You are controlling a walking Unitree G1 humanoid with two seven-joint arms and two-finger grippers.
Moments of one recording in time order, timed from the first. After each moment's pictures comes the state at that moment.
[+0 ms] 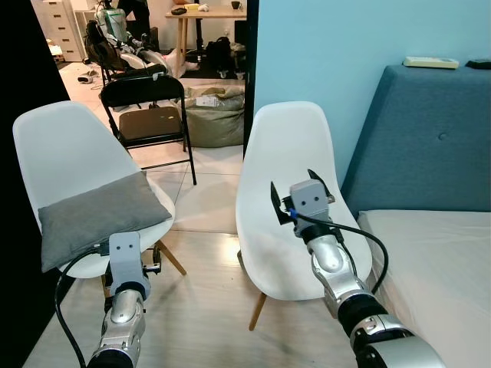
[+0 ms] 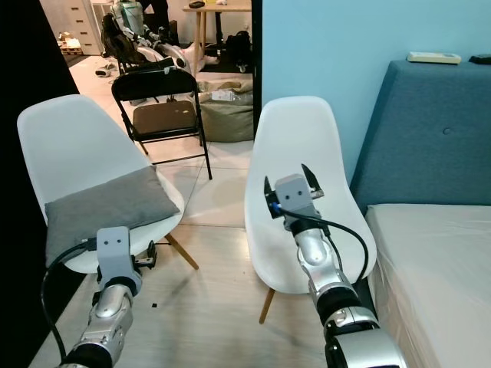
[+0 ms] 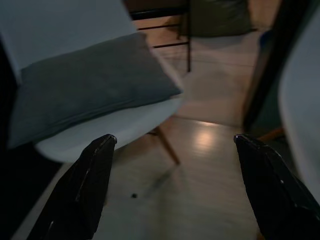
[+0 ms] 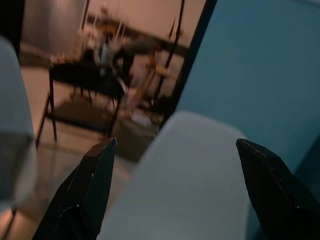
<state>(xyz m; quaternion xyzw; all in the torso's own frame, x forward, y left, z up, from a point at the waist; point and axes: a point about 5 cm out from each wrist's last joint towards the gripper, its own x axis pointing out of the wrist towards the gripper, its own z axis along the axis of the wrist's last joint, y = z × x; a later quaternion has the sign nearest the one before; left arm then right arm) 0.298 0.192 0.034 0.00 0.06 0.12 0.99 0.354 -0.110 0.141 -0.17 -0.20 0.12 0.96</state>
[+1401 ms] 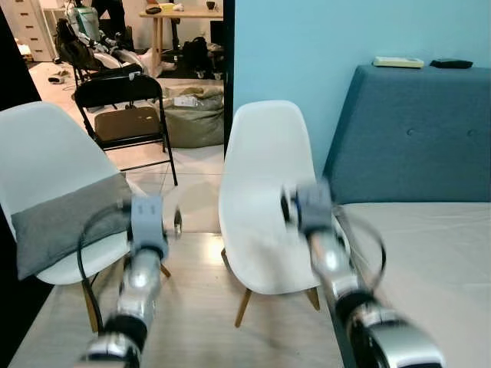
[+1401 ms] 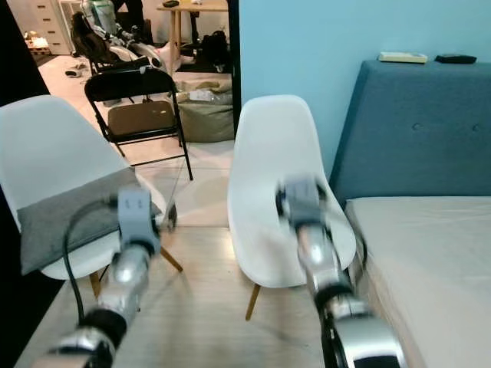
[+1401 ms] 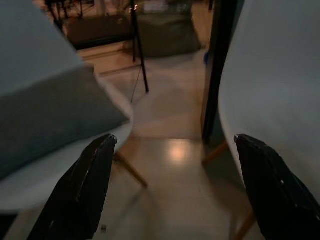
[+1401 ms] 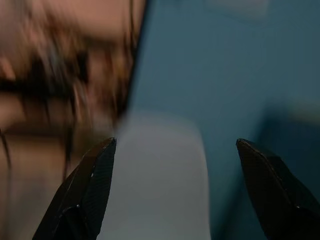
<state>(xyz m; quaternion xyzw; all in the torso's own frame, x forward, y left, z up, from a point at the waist) 0.318 0.166 0.053 0.02 0.03 0.06 1.00 0.386 -0.123 0.198 -0.12 -0.23 0.02 0.97</state>
